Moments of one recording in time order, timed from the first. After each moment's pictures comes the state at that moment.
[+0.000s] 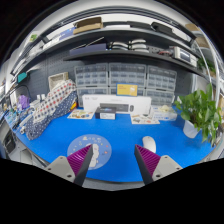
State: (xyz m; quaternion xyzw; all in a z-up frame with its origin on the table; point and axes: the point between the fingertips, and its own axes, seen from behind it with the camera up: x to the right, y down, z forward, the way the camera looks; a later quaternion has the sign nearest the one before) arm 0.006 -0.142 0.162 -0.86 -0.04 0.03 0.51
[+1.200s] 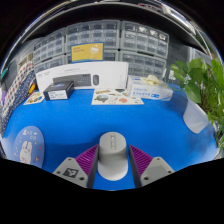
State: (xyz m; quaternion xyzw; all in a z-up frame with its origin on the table) arm 0.173 0.018 -0.004 -0.91 0.01 -0.03 0.41
